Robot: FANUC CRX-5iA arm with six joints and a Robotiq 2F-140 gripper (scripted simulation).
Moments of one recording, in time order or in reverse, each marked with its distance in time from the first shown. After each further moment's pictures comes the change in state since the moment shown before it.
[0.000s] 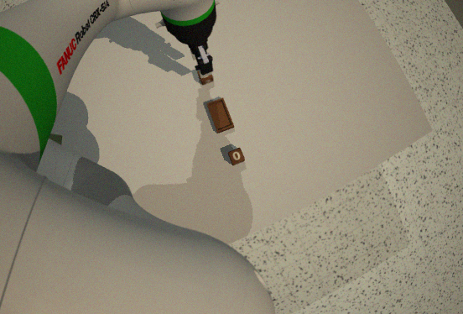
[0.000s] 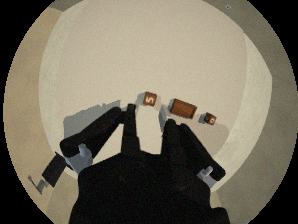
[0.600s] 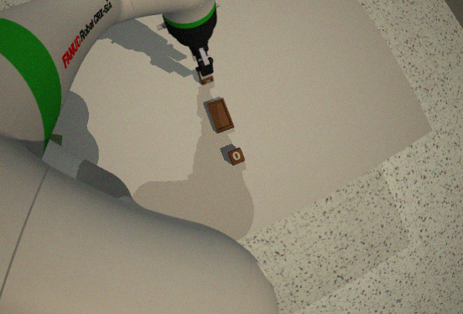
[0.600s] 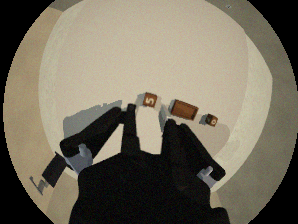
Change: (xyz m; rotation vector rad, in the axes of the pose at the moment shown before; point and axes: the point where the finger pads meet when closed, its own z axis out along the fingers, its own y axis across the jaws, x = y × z) arm 0.000 0.000 0.010 0.001 -0.001 0.000
